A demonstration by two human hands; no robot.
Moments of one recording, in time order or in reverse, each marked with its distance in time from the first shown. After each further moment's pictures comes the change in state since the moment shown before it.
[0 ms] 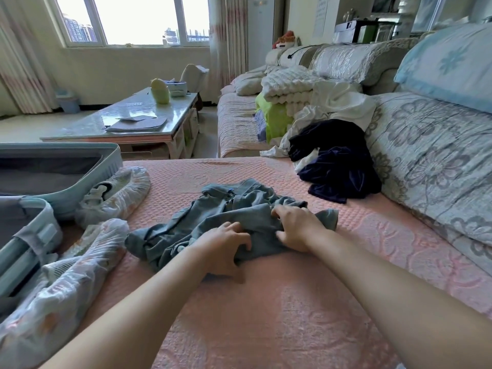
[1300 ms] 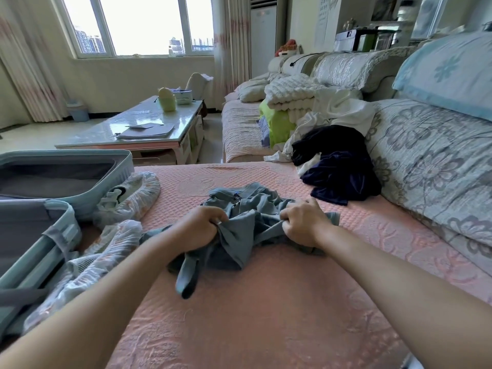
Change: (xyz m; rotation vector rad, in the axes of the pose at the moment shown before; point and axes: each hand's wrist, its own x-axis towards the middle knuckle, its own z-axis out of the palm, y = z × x) left_hand -0.048 -0.019 -0.053 -0.632 0.214 -0.363; right_hand -0.016 -0.008 -0.027 -0.095 0.025 -0.059
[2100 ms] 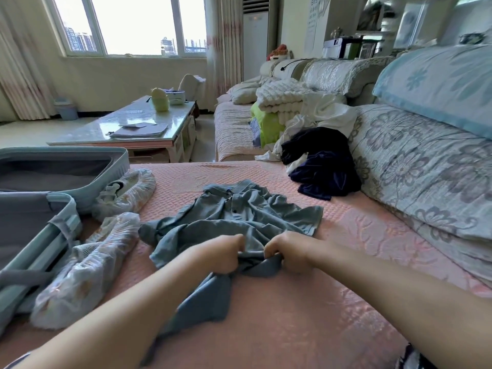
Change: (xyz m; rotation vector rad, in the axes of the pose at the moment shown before) left_hand -0.050 0.038 0.056 0.451 -0.351 0.061; right_hand -0.071 -0.024 0.008 0.182 -0.367 -0.176
